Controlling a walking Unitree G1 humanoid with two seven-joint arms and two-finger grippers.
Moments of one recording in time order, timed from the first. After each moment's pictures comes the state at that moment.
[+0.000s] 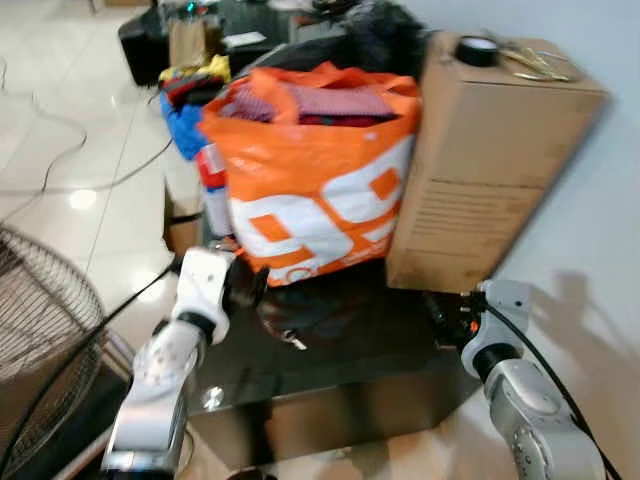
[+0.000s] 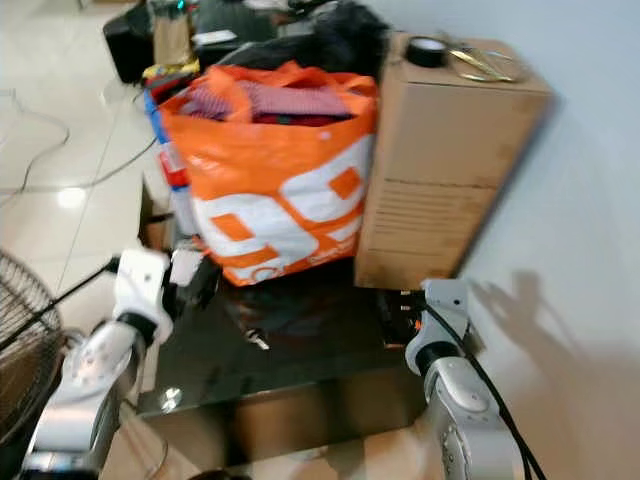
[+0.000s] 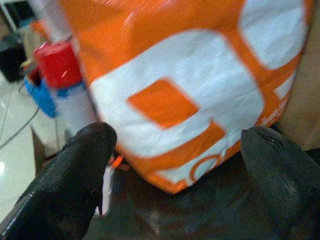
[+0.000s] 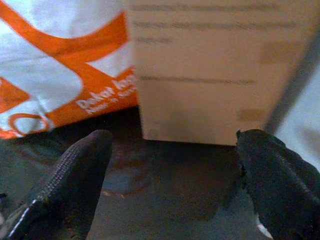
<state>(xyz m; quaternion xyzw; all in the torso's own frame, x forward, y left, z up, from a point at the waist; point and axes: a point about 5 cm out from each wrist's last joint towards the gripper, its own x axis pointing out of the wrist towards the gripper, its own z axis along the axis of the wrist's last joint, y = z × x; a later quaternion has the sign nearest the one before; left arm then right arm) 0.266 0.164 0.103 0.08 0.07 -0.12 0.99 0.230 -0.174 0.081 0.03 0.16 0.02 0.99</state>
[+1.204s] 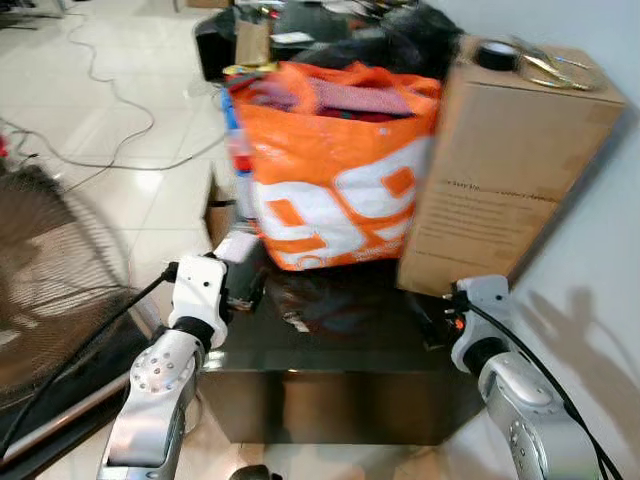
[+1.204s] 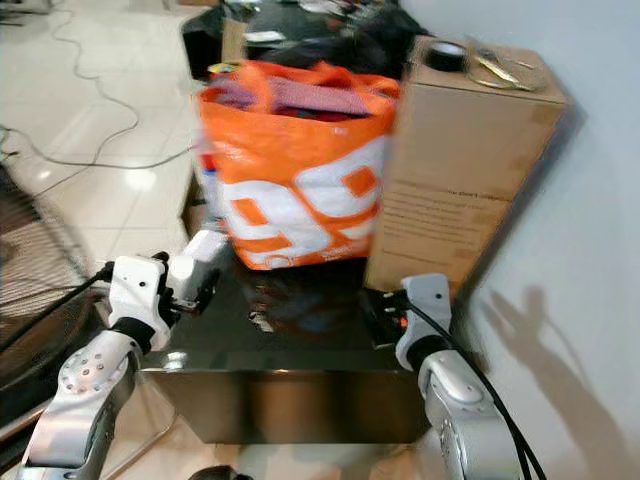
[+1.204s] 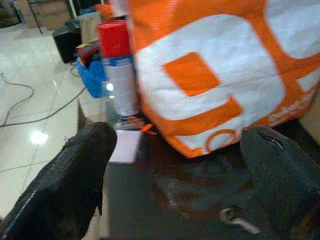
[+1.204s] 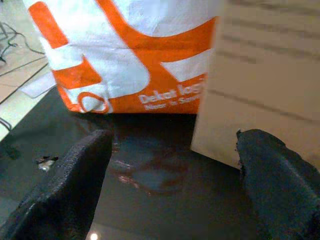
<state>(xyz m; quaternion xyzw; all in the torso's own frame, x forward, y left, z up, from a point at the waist) 0.254 0.167 0.098 0.07 0.07 -0.11 0.99 0.237 -0.165 0.078 0.01 0.16 0.10 0.98</state>
